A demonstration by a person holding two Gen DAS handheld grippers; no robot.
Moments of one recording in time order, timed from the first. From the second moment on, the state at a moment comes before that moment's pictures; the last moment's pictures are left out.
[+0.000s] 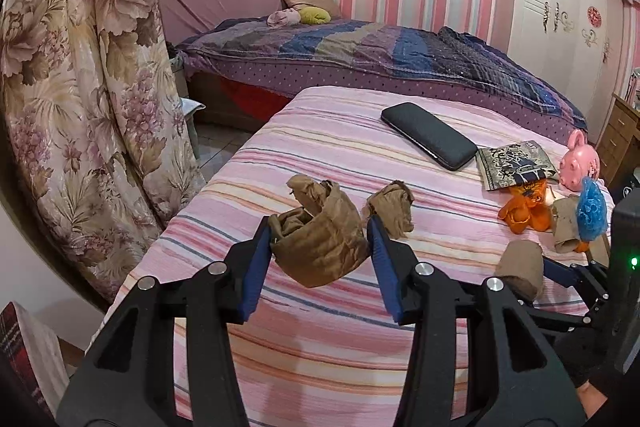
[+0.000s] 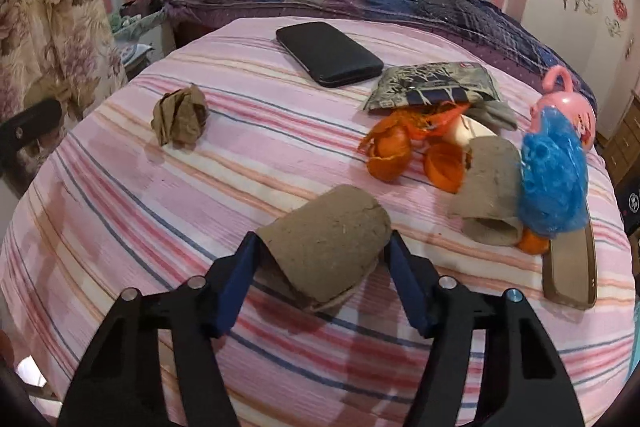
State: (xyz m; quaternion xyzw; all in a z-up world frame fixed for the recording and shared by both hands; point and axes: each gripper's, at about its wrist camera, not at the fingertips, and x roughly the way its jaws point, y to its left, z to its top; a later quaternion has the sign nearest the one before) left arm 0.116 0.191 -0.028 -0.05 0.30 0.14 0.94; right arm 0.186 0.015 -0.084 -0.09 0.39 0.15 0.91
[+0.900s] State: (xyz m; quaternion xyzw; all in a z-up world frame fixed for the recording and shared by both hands) left arm 0.125 -0.026 -0.013 0.01 0.27 -0.01 0.96; right arm 0.114 -0.307 -0.008 -0.01 0.30 -0.01 0.96
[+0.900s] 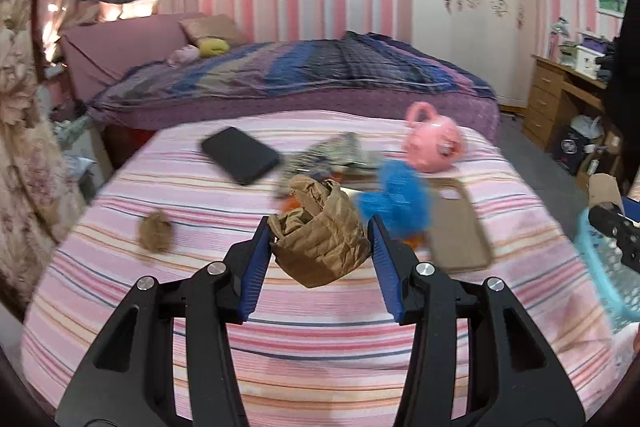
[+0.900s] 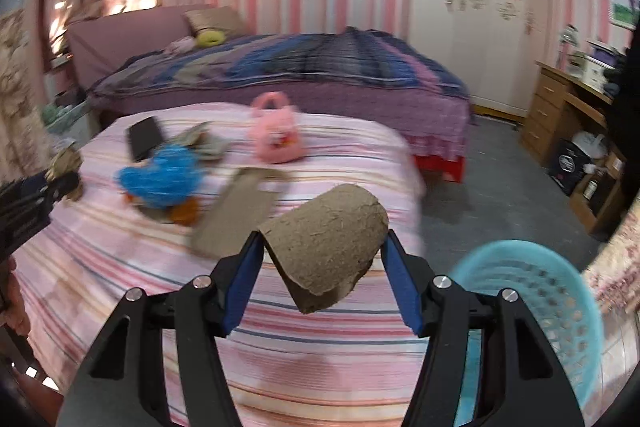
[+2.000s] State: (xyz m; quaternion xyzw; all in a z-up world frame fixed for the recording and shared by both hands) left arm 0.120 -0.355 -0.043 0.05 0.27 -0.22 0.94; right arm 0.048 -0.525 -0.033 0.05 0.28 -0.18 0.94
